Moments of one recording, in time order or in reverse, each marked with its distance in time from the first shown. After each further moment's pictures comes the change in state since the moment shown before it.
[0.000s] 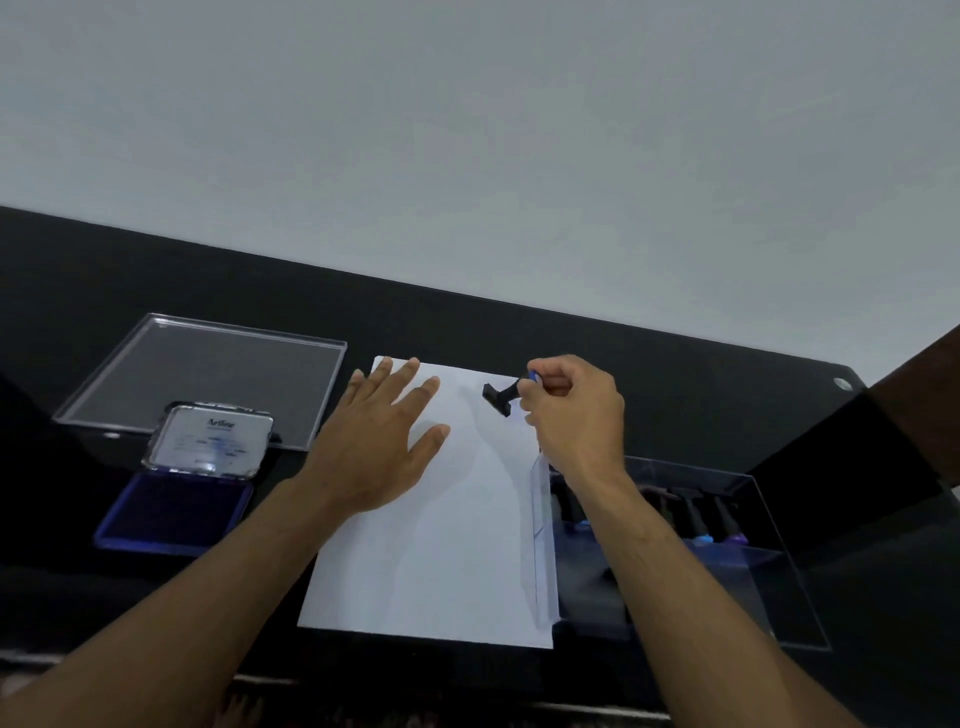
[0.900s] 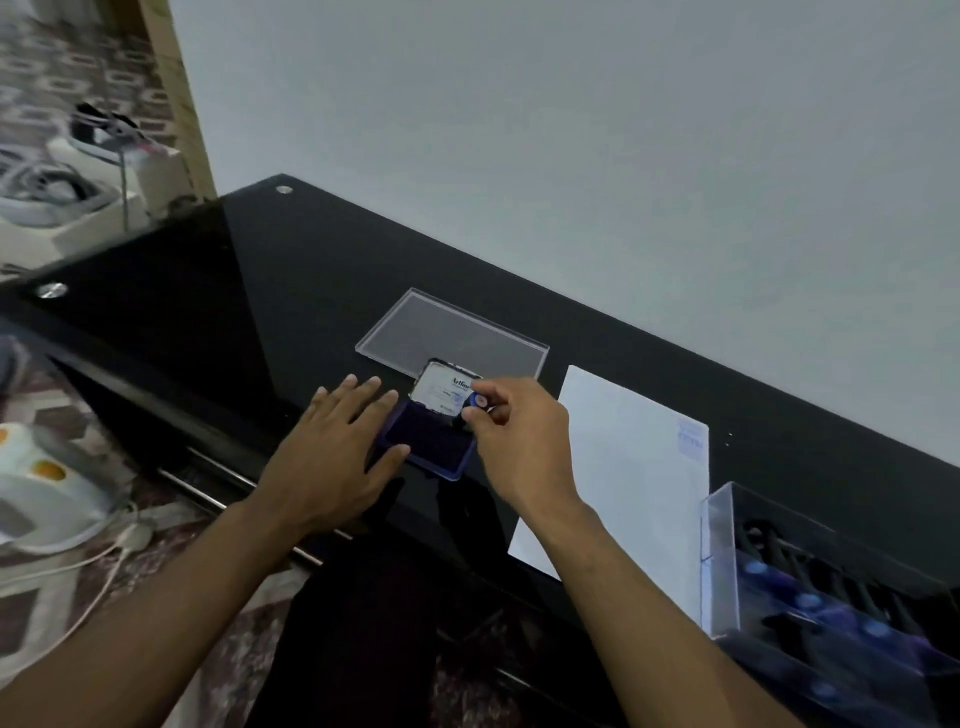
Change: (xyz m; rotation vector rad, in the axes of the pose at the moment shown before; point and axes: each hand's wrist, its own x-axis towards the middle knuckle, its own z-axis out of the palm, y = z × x) left_hand -0.202 -0.146 -0.068 0.090 0.090 -0.353; right_hand -0.149 -0.100 0.154 -0.165 -0.406 -0.391
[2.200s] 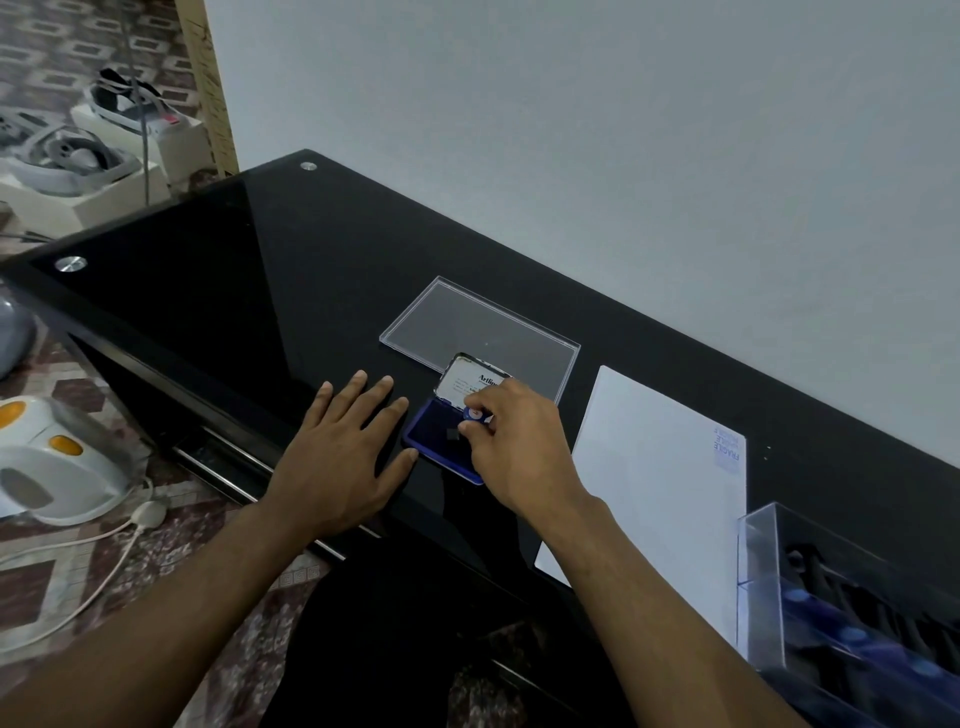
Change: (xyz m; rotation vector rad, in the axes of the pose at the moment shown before) left_hand 0.001 -0.022 0.028 0.091 0.022 -0.014; right_hand 0.012 -0.010 0.023 -0.368 -0.289 -0.134
